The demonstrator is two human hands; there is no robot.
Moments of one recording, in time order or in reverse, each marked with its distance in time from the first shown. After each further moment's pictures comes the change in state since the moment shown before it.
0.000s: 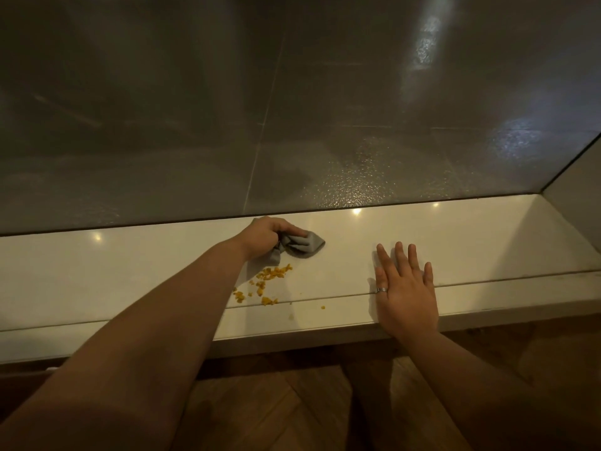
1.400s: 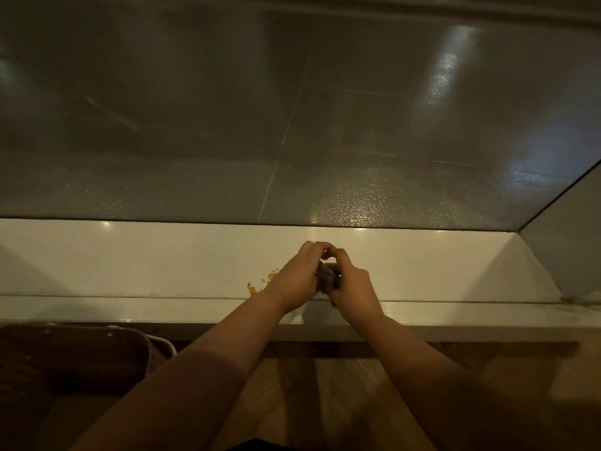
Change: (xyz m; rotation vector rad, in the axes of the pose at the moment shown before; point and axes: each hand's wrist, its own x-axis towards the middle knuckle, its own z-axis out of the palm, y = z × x) left_hand -0.098 0.071 0.057 0.102 0.182 0.215; right_hand -0.009 -0.086 -0.070 0.608 -0.145 -0.201
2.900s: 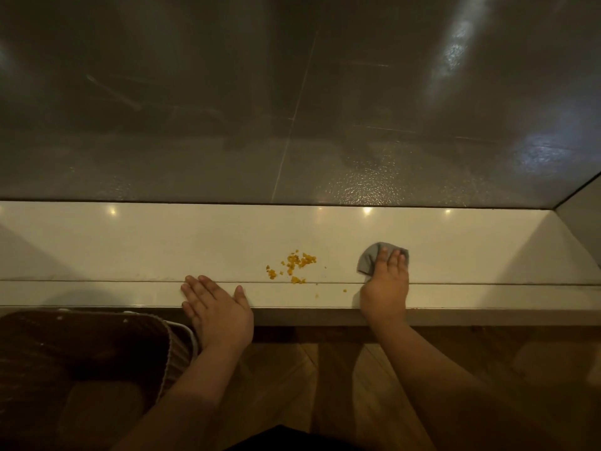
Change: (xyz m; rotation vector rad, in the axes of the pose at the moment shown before) left_hand -0.102 -0.107 -0.003 0.395 0.377 -0.908; right_hand -0.001 0.058 0.053 -0.446 0.219 0.337
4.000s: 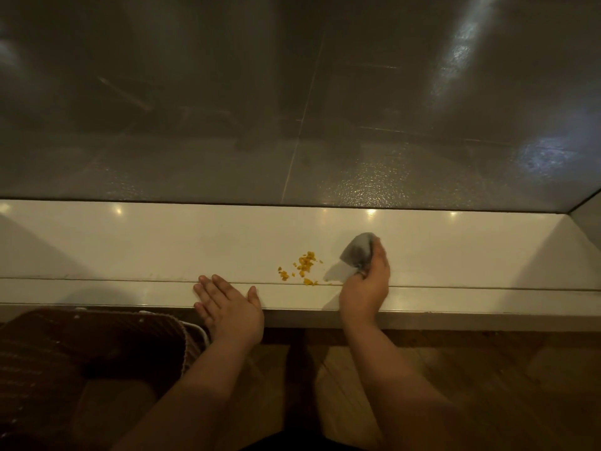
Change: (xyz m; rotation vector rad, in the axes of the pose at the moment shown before) left_hand 0.006 0.002 -0.005 -0.025 -0.107 -0.022; right_hand -0.030 -0.078 0.001 0.912 0.295 0.229
